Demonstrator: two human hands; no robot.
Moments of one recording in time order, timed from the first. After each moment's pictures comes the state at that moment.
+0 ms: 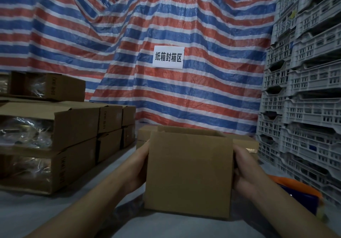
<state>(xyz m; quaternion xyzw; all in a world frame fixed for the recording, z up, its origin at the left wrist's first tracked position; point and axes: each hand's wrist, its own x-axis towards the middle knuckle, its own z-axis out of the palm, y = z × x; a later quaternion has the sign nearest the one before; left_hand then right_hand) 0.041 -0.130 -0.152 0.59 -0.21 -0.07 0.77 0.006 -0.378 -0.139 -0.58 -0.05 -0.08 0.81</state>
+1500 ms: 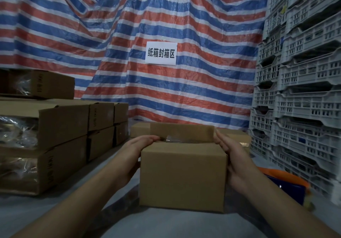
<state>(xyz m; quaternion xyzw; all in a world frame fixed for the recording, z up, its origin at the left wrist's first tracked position) 0.050 -0.132 -0.149 0.66 -0.18 0.02 0.73 0.005 -0.383 -0.142 -0.57 -0.06 -0.07 0.82</state>
